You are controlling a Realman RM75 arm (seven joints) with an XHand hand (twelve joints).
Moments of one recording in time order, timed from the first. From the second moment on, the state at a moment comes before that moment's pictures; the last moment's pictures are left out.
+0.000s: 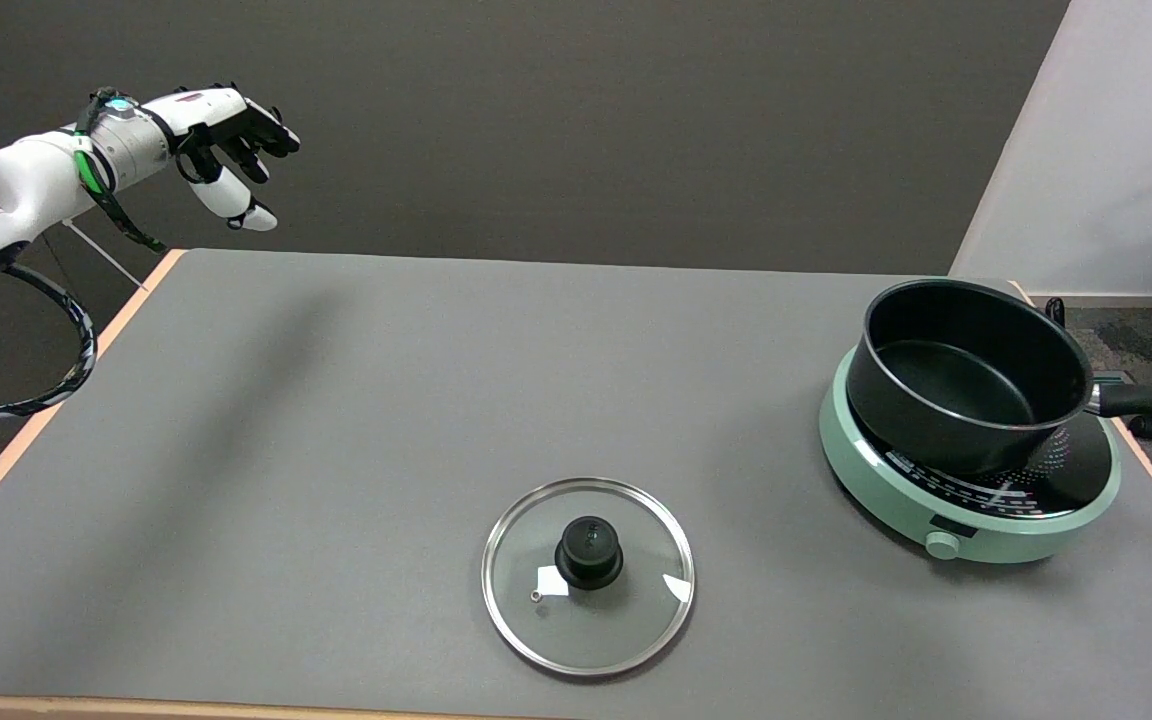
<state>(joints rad) -0.92 -0.98 -1.21 1.80 1.31 1.21 -0.51</state>
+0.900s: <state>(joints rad) -0.85 -0.87 -1.22 1.74 1.50 0.99 -0.58</state>
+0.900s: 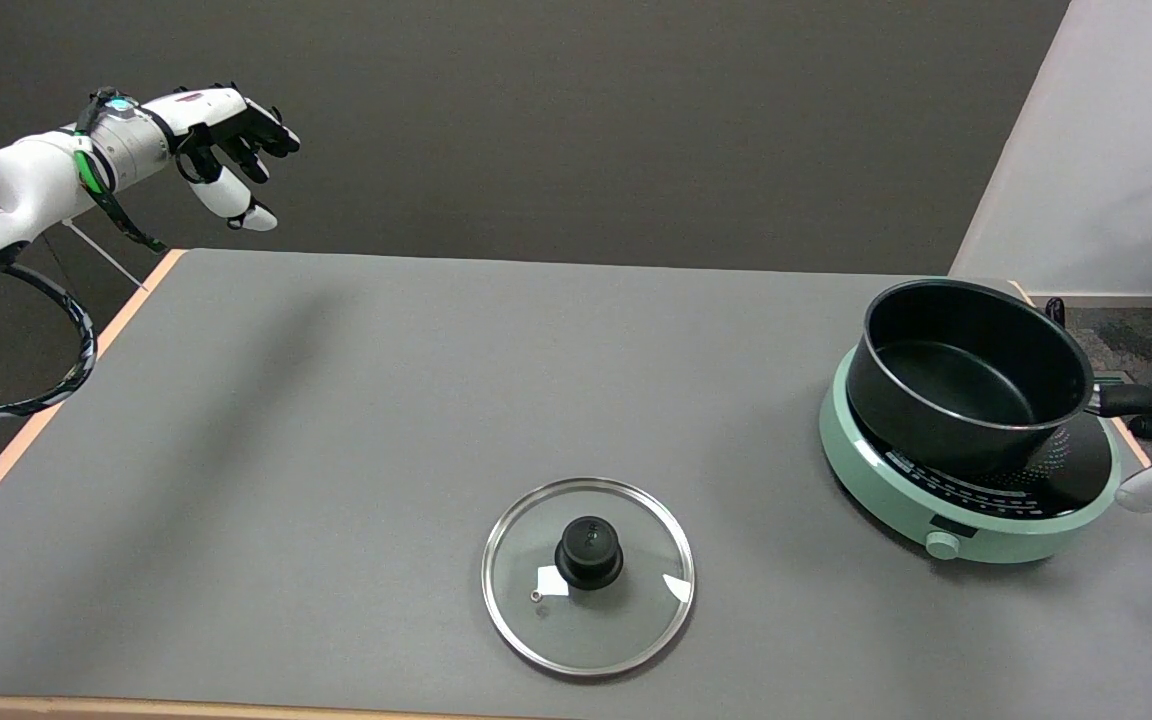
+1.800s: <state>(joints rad) -0.82 -0.84 -1.23 1.73 1.65 0.84 -0.65</state>
